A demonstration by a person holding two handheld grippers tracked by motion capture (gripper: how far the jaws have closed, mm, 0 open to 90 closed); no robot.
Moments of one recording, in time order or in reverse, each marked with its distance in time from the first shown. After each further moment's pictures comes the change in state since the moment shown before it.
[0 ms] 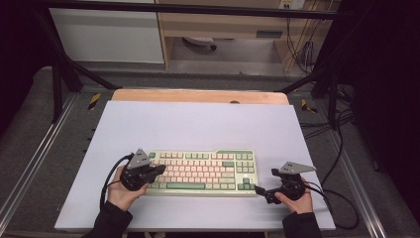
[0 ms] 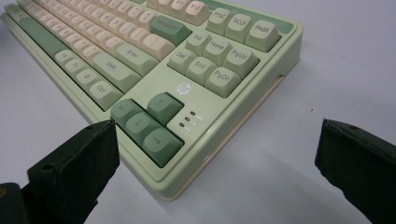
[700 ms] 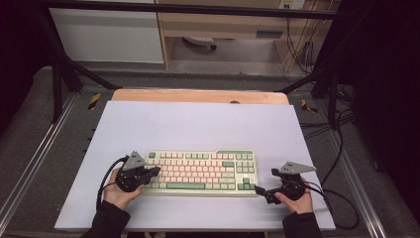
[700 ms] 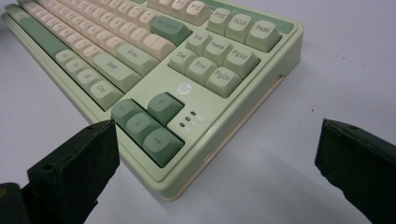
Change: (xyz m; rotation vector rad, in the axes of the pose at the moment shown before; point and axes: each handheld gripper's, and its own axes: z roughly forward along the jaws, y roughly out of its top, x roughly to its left) left arm 0.012 -0.017 0.003 0.024 0.022 -0.030; right arm 0.000 0.000 0.000 0.000 0.001 -0.001
